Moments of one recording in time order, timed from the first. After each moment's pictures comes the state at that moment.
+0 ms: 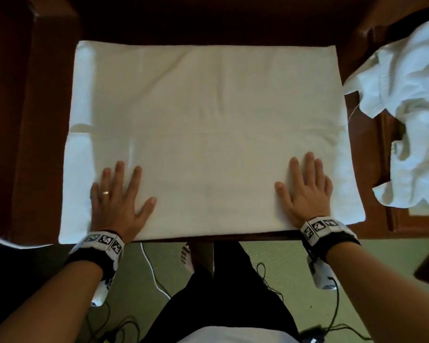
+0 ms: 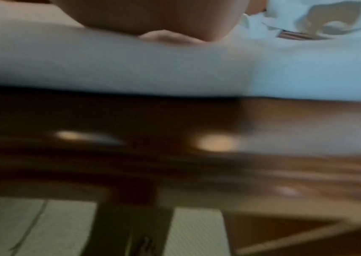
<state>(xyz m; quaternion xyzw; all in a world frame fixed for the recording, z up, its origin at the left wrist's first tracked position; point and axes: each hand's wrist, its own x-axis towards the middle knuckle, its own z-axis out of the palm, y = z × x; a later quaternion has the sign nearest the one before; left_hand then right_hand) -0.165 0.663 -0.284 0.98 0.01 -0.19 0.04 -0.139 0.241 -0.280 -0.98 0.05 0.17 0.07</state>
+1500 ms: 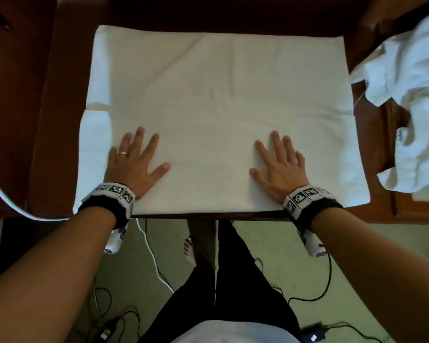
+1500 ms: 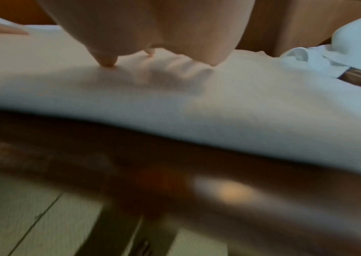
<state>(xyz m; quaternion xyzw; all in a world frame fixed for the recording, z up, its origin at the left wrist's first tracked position) -0.132 0.666 -0.281 0.97 -0.01 -0.25 0.04 -0.126 0.298 -0.268 -0.97 -0.08 0.24 0.05</state>
